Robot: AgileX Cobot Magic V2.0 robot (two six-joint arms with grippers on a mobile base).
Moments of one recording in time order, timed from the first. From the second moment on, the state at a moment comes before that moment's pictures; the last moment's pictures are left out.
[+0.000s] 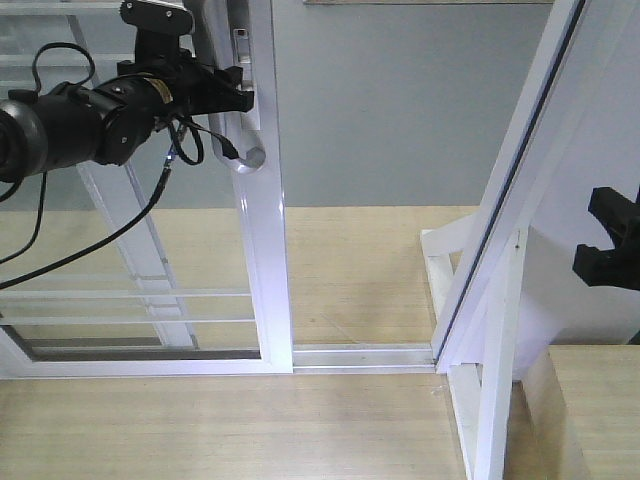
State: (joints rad) left arm -0.28 1.96 -1.37 0.21 -0.19 -0.18; right arm 0.35 0.72 -0.53 -0.71 0.33 0.72
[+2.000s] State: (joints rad) left arm 0.00 1.70 -1.37 0.23 0.12 -0.16; right arm 0.35 0.72 -0.53 -0.71 0.33 0.72
